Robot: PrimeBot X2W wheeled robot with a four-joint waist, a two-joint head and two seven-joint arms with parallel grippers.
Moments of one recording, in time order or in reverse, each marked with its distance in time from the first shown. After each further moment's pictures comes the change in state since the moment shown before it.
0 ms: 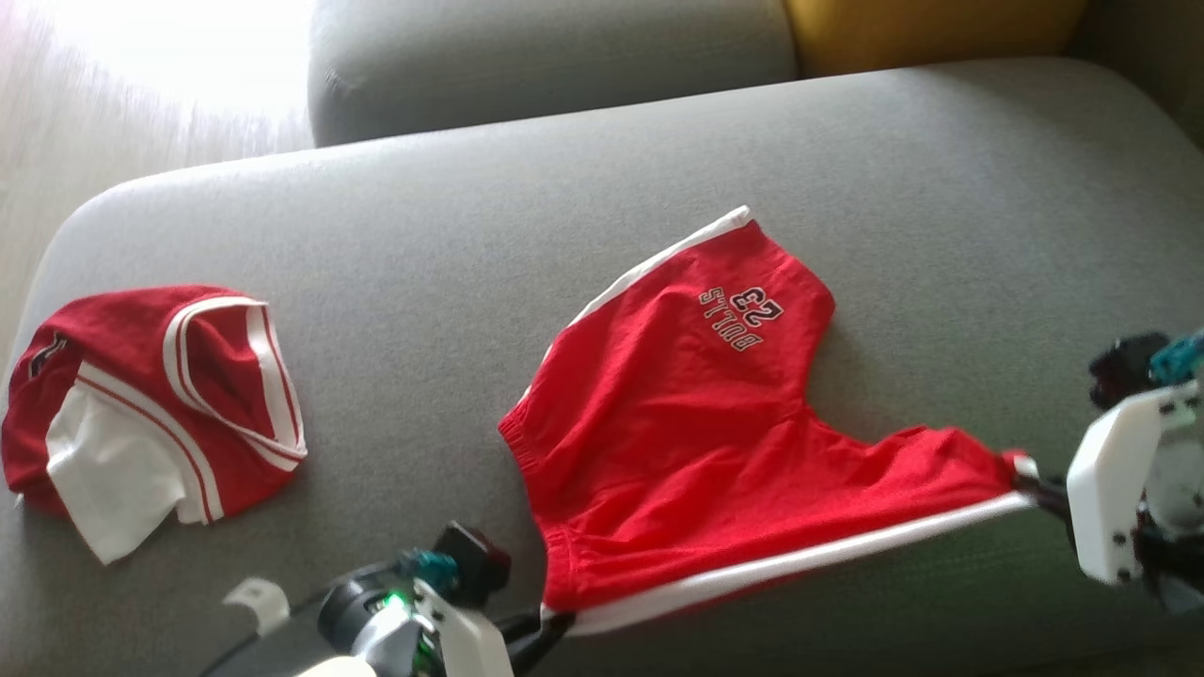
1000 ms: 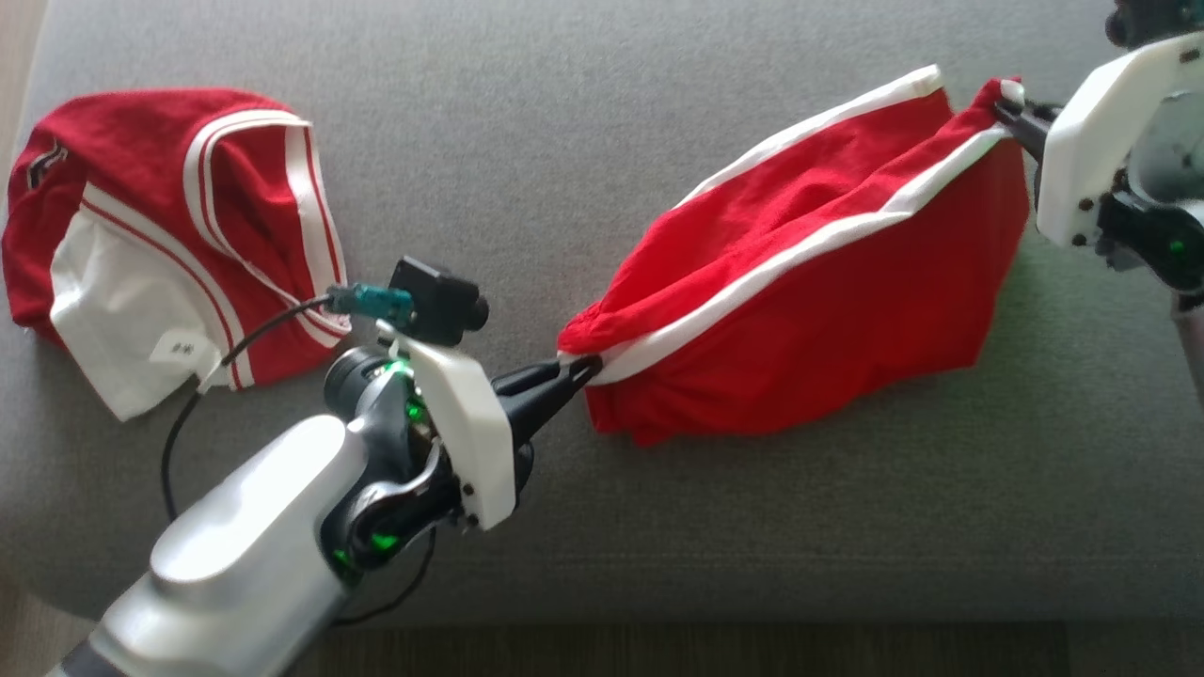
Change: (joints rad) left arm -0.297 -0.085 0.184 0.021 -0.257 -0.079 0.099; right arm -0.667 0.104 0.161 0.336 -0.115 0.000 -0.241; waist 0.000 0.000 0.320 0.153
